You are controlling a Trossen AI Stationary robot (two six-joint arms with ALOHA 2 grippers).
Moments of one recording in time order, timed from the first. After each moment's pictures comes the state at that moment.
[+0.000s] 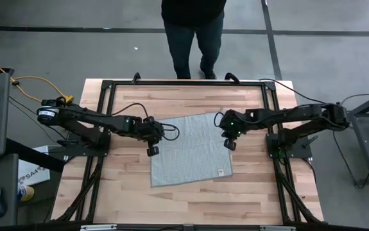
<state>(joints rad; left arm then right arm) -0.01 1.36 0.75 -0.37 -0.14 -0.18 -0.16 1.27 0.68 -0.44 -0.08 0.20</state>
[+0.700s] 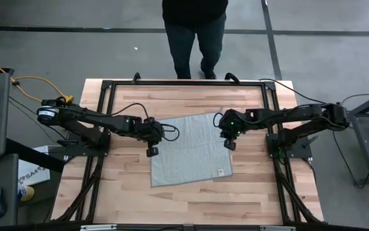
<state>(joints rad) -0.01 1.36 0.75 -0.37 -0.11 -0.16 -0.16 1.27 0.68 -0.41 -0.08 0.13</state>
